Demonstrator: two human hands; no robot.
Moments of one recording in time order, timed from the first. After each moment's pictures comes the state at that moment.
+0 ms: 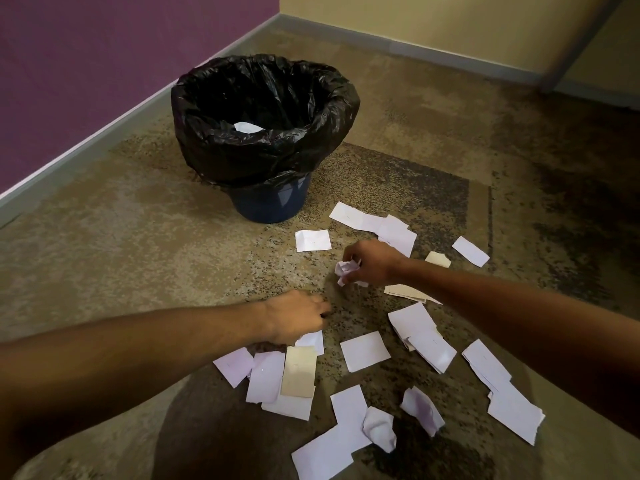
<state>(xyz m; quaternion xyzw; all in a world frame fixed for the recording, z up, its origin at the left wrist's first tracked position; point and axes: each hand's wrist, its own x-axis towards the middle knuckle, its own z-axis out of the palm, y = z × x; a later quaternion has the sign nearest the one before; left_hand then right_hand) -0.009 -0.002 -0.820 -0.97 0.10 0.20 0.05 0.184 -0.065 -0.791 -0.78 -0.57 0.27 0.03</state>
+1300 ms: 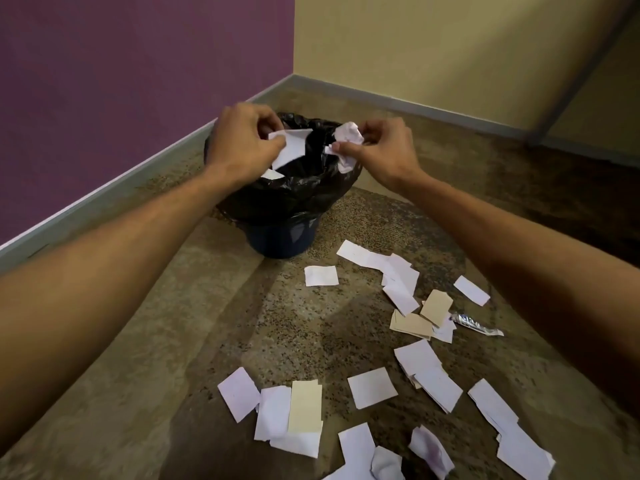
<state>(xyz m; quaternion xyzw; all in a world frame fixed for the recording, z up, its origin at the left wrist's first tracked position) 0.001 0.133 -0.607 -0.84 -0.32 -0.39 -0.20 0.188 0.018 -0.611 -0.73 -0.50 0.06 0.46</state>
